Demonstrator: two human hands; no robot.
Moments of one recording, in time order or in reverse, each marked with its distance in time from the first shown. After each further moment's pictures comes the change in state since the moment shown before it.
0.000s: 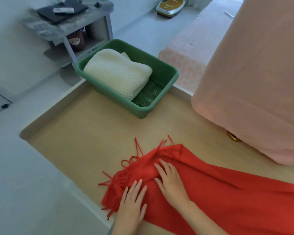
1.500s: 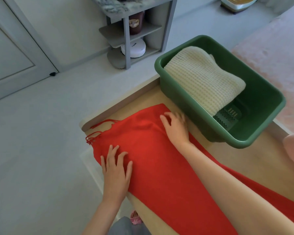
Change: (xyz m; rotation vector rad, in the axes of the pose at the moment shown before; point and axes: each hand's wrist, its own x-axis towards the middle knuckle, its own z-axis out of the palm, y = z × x) left_hand 0.043 -0.206 -0.123 -0.016 0.445 -0.615; right_hand 0.305 -0.176 0.029 0.328 -0.155 0.111
